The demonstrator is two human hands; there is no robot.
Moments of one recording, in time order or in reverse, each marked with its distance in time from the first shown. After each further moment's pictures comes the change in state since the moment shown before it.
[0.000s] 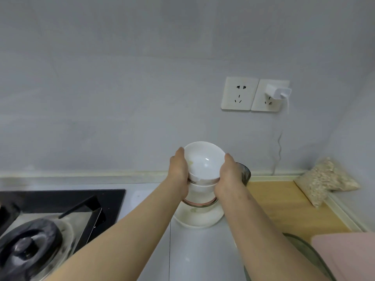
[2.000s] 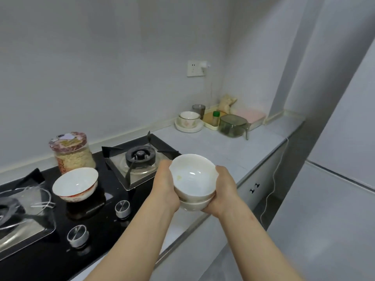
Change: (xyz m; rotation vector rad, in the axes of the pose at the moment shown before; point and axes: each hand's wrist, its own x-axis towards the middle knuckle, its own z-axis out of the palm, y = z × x) left_hand -0.320 0.008 -0.506 0.106 -0.540 -0.398; right_hand -0.512 0.374 0.108 0.375 0.265 -0.063
